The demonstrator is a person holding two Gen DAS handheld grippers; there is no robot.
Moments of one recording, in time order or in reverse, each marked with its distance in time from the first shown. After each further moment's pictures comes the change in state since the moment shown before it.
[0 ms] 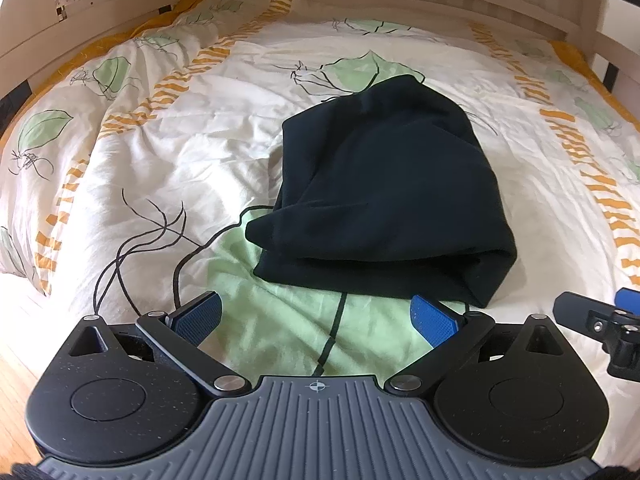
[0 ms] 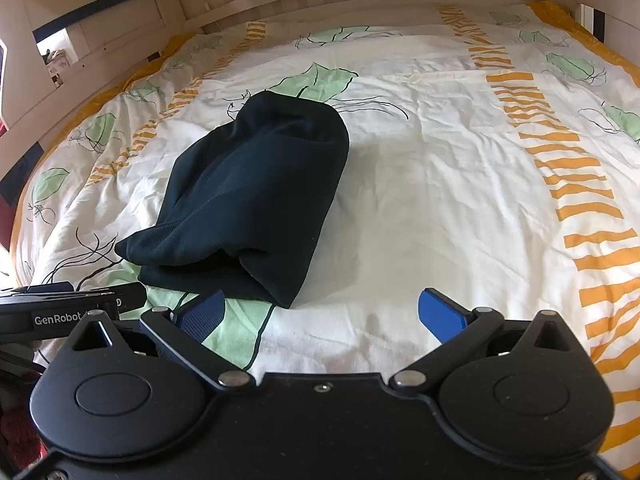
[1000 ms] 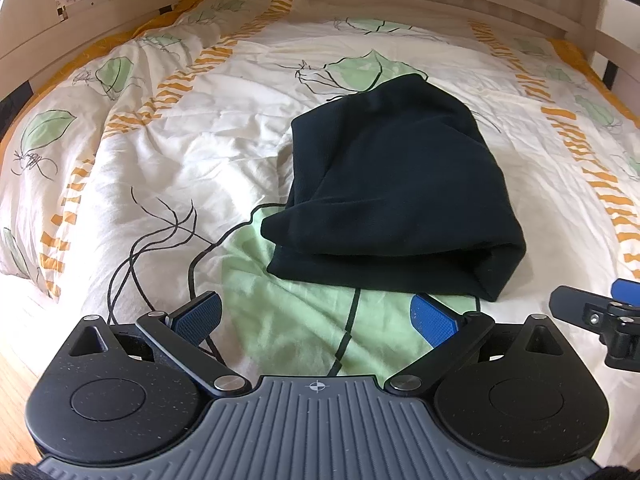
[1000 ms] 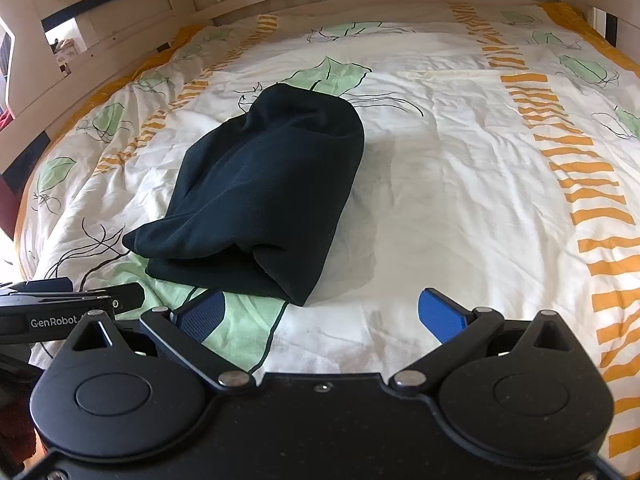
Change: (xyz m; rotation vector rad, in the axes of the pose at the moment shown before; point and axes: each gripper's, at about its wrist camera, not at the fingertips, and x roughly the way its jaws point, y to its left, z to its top) left arm -0.002 0.013 0.000 0.013 -0.002 -0.008; right arm 0.006 0.008 0.001 -0.027 0.016 0.019
